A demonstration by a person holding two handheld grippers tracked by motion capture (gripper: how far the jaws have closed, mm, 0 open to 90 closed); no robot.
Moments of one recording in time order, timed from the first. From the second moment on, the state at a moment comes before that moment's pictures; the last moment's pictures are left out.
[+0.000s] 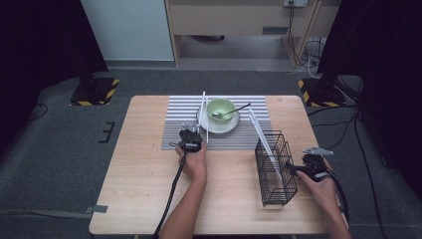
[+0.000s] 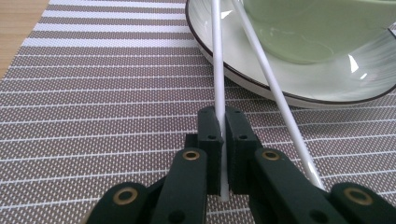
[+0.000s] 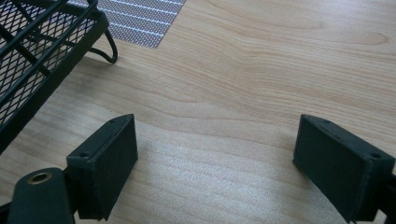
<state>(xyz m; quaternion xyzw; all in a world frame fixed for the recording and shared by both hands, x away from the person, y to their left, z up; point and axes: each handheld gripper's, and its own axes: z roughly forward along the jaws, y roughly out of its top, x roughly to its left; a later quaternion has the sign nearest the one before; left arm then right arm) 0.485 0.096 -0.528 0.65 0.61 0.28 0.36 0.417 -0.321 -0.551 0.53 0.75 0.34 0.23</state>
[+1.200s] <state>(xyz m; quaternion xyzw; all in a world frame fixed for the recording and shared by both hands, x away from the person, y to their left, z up) 0.485 0.093 -0.531 0.65 0.62 0.27 0.36 0.417 -0.321 -0.551 0.53 0.75 0.34 0.23</state>
